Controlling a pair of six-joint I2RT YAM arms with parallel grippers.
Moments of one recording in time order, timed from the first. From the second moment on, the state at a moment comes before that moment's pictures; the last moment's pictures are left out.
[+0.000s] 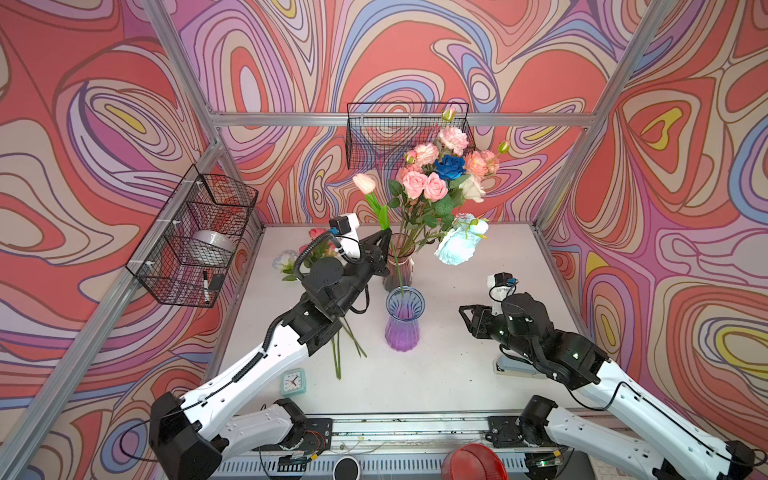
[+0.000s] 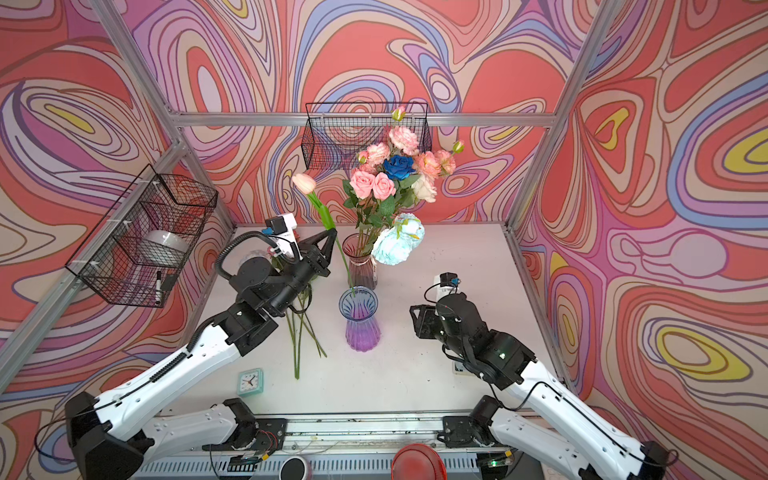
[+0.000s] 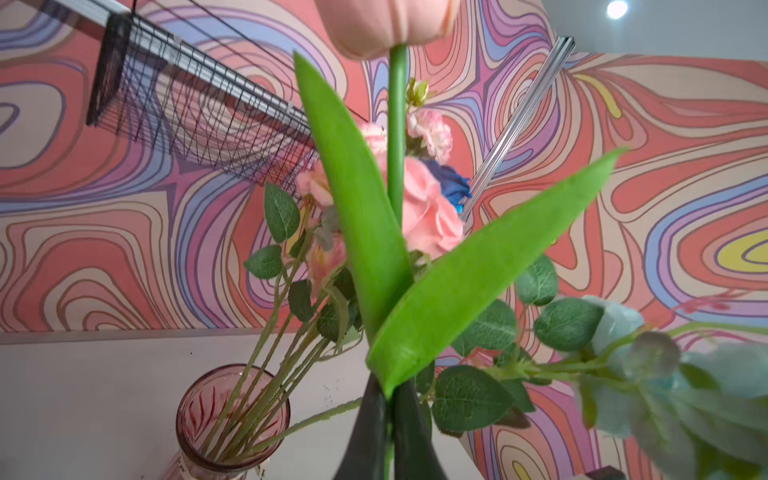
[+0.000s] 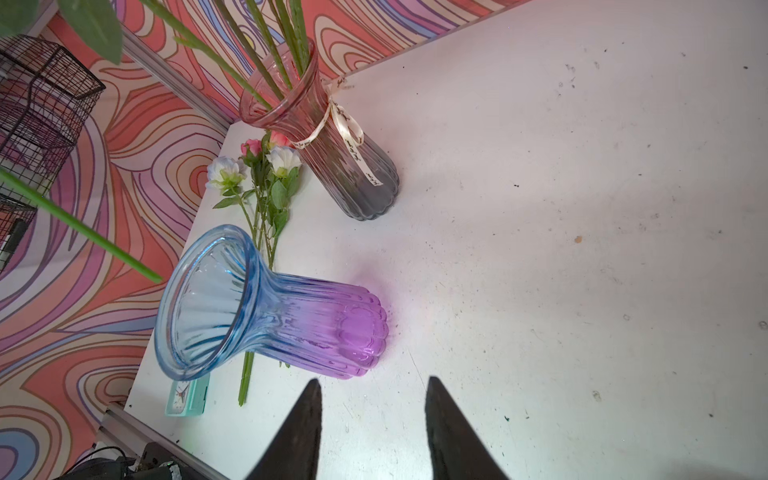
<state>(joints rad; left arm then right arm) -0.72 1.15 0.96 0.35 -0.16 -0.51 0.74 0.79 0.87 -0.65 0.18 0.71</state>
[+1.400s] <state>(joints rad) -0.77 1.01 0.90 -0.01 -0.07 -0.38 0.74 0.80 0.87 -0.63 0.20 0.74</state>
